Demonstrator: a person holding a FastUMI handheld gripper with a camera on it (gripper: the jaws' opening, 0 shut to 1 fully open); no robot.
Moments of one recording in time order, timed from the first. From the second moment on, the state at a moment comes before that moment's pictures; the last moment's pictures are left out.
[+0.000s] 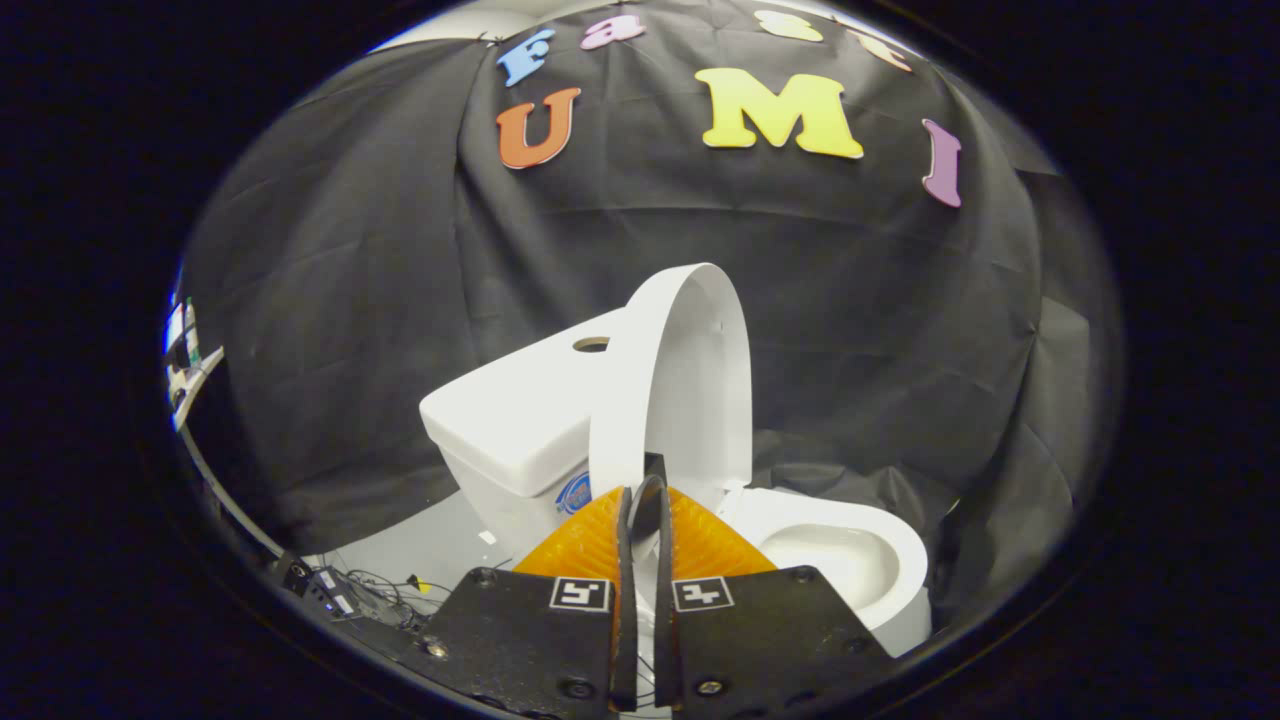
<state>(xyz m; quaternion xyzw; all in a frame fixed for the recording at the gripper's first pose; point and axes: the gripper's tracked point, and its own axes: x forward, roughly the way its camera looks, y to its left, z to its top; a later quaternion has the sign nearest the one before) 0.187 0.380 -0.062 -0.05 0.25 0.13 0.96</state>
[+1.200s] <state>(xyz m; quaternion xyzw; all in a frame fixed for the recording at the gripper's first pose) 0.142 0.342 -0.019 -0.08 0.18 0.16 0.97</state>
